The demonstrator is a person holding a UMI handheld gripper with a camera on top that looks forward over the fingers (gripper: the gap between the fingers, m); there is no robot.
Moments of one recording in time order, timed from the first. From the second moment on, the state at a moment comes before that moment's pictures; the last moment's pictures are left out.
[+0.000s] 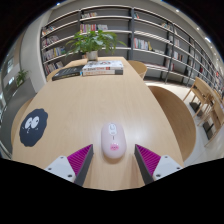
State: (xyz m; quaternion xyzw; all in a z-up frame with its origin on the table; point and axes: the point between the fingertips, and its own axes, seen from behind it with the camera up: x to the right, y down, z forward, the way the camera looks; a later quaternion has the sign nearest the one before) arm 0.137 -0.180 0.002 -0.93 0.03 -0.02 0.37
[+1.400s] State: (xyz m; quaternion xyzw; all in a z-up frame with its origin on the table) arm -0.221 -0.068 0.084 -0.91 -0.05 0.02 0.40
